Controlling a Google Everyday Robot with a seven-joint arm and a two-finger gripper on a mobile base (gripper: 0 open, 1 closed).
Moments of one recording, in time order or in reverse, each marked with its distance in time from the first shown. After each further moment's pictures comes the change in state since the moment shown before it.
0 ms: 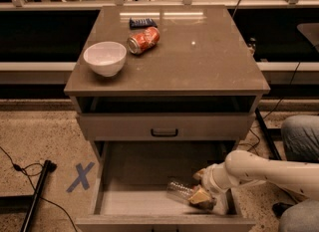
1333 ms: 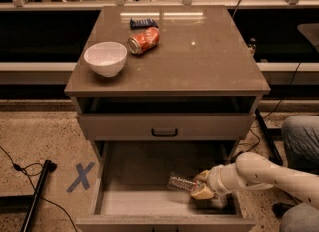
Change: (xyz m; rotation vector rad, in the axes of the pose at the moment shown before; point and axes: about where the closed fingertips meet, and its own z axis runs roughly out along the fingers) arm 0.012 -0.013 0.009 -0.024 -0.119 -0.052
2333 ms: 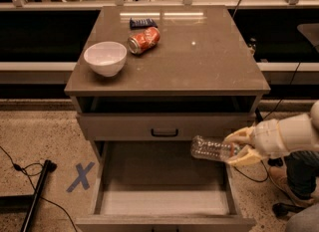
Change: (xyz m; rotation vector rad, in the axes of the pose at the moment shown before) arm -0.118 -0.003 -0.253 0.054 -0.138 -0.285
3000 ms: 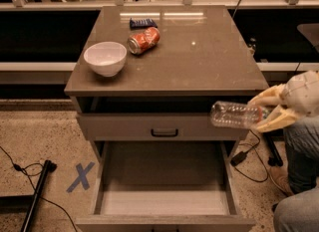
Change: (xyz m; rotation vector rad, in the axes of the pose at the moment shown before) arm -0.064 -0.048 -0.116 -0.023 0.007 -0.108
